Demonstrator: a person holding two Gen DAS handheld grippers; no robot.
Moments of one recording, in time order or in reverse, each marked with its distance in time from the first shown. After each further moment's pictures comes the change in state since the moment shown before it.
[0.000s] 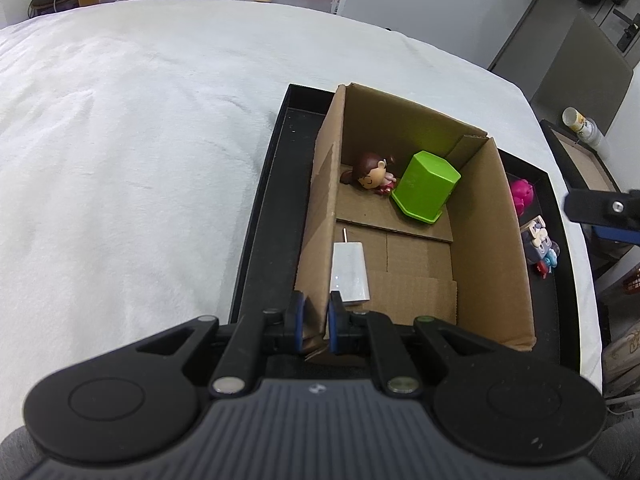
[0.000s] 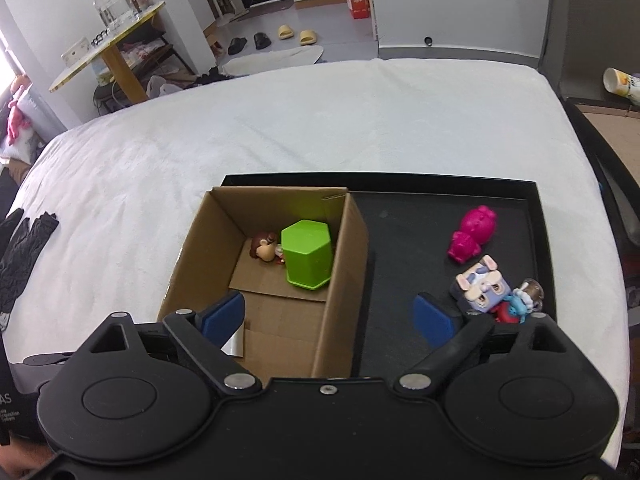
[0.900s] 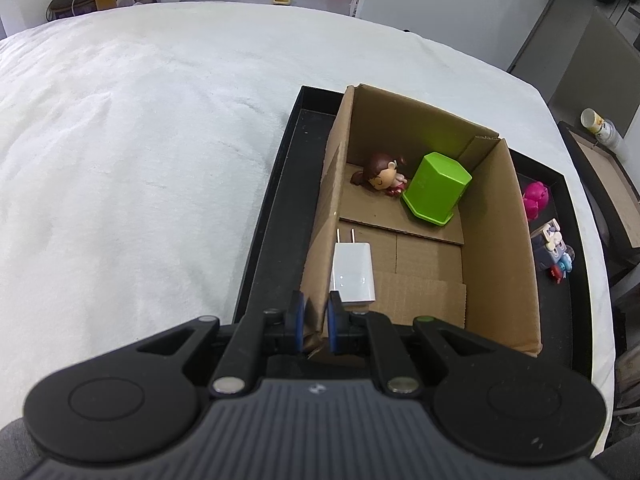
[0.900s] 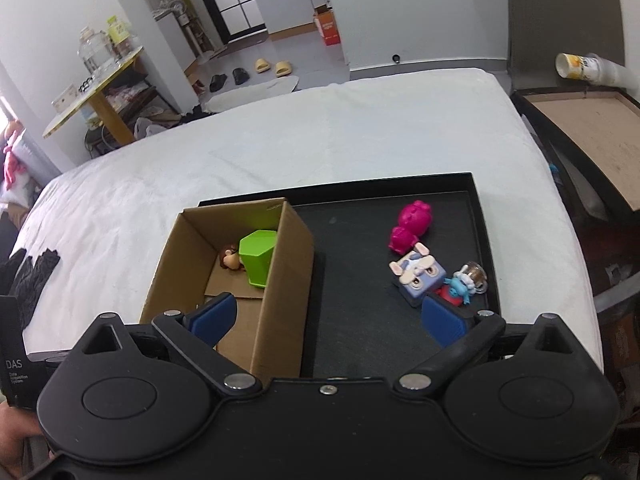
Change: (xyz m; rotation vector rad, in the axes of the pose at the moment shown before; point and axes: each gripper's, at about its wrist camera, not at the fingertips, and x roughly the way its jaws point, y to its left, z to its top) left arm 0.000 -0.014 -0.002 -0.009 -0.010 0.076; right arm -0.042 -0.060 -0.027 0.100 -0.087 0.003
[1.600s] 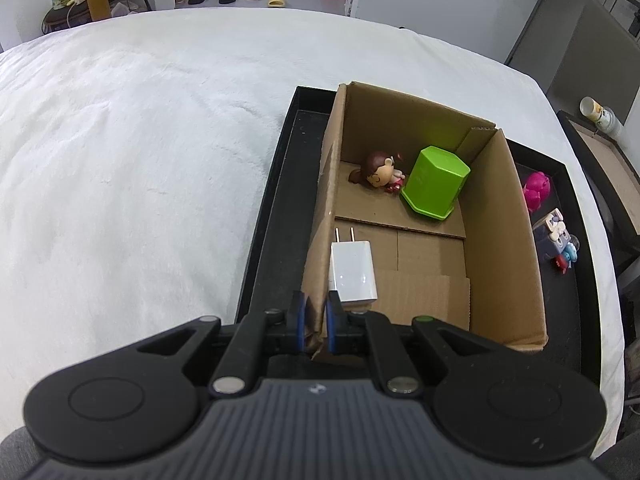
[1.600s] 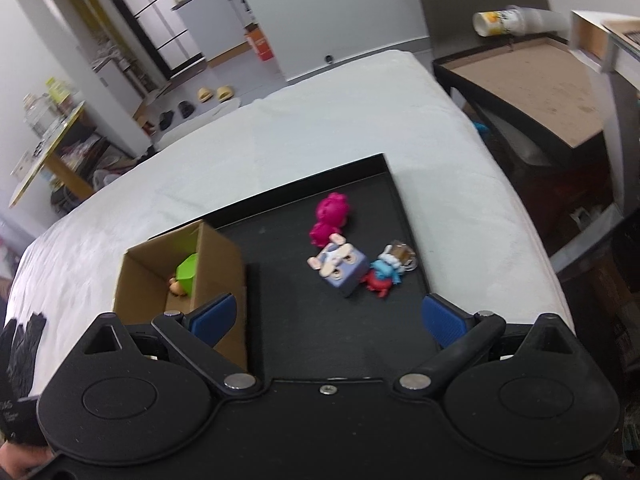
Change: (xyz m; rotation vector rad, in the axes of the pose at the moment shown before) left arm 0.001 -0.006 -0.001 0.038 -0.003 0.018; right arm -0.007 -0.072 -0.016 0.217 -0.035 -0.070
